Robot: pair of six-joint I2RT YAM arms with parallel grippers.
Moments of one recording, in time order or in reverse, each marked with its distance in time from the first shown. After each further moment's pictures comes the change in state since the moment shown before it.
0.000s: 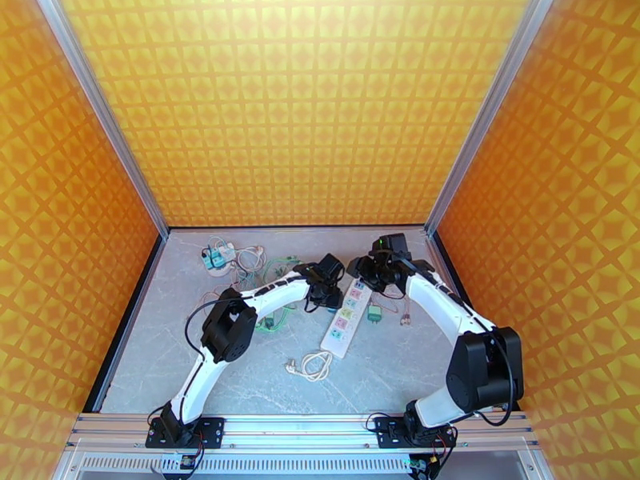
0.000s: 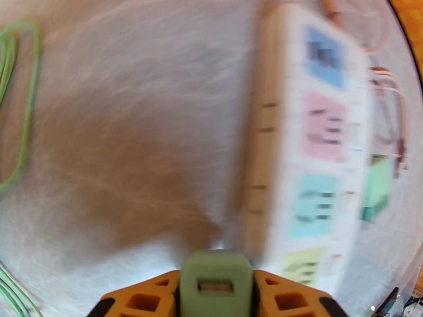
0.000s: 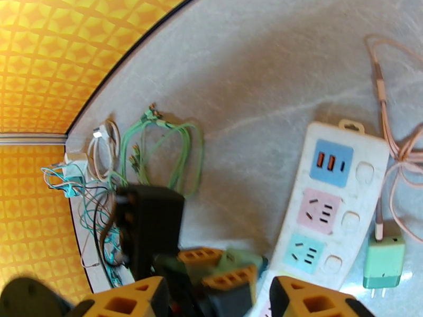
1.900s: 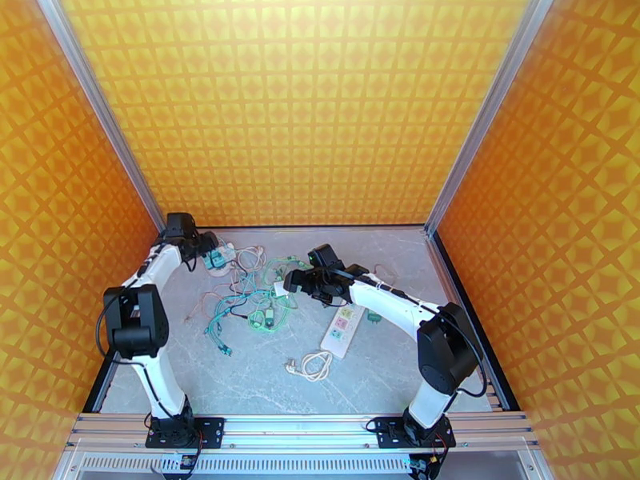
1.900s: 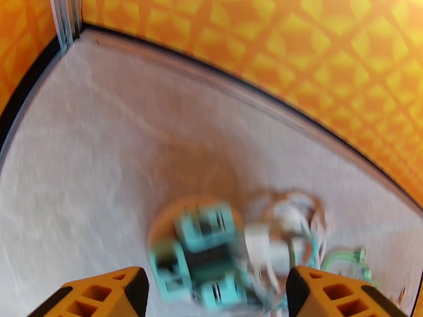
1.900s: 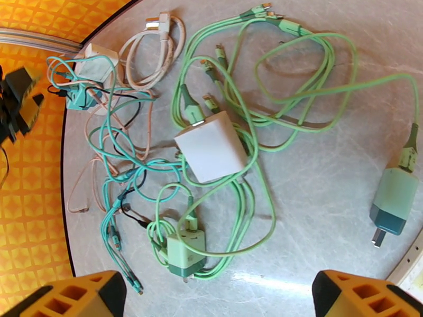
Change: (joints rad) left arm 0.894 -0.309 -0.231 0.280 -0.012 0.130; right arm 0.460 0.199 0.159 0.056 0.172 0.095
